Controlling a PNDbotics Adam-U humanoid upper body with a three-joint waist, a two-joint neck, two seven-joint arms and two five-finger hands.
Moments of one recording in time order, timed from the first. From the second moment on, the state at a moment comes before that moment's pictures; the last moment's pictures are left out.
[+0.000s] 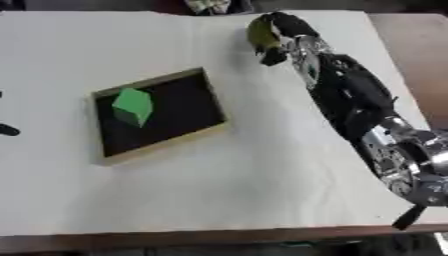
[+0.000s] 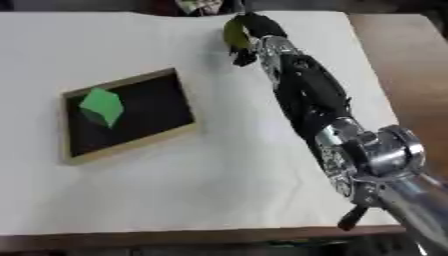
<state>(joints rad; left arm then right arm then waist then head) -0.14 0.22 0.06 -1.87 -0.01 -0.21 -0.19 -1.19 -0.26 -0.10 -0.40 1.30 -0.04 0.00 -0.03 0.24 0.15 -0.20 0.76</state>
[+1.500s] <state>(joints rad) -0.14 0.21 0.06 -1.87 -0.01 -0.21 -0.19 -1.17 -0.20 0.11 -0.74 1.18 -0.42 -0.22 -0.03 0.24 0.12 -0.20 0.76</state>
